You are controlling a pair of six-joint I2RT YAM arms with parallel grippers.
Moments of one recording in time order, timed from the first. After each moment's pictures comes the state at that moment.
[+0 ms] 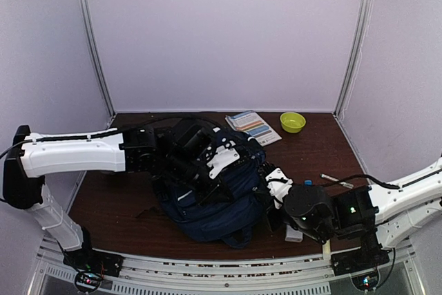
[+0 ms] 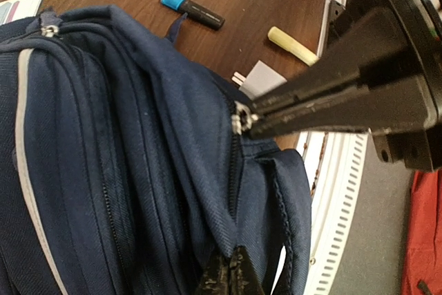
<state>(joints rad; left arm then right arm) -1.16 1.58 1.34 -0.61 0.23 -0.10 1.47 1.19 0.71 -0.07 0.73 0.35</state>
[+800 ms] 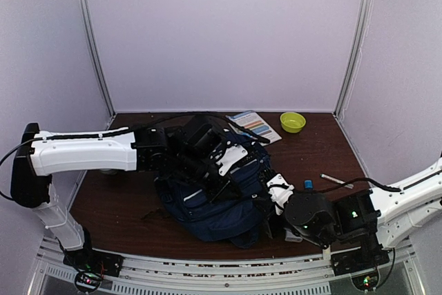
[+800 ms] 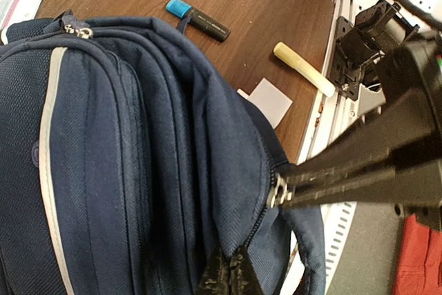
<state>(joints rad) -1.17 1.65 1.40 -0.58 0.20 -0.18 1.52 1.18 0.70 -0.10 0.71 0.44</state>
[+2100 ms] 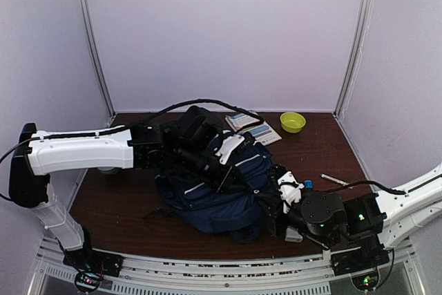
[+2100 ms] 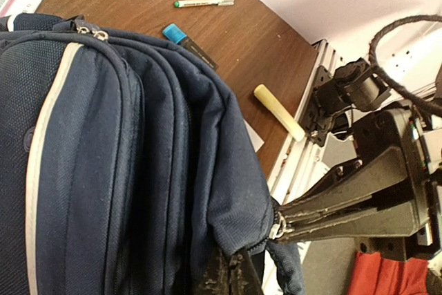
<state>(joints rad) -1.15 1.63 1.39 -0.47 0.26 -0.40 1.53 1.11 0.62 0.07 0.72 0.38</state>
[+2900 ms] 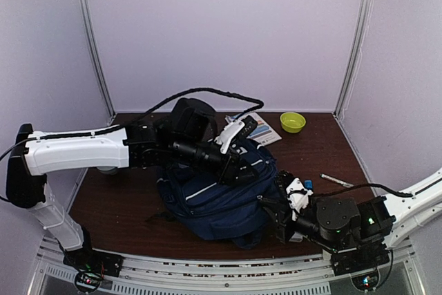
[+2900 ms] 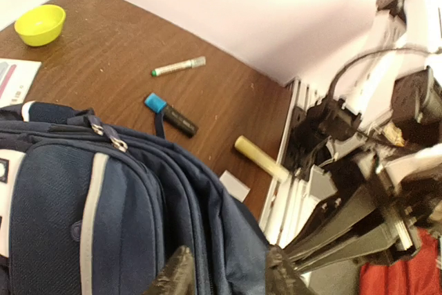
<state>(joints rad) -1.13 1.60 1.36 -0.28 0.31 -0.30 1.59 1.02 0.56 0.11 0.75 0.29</state>
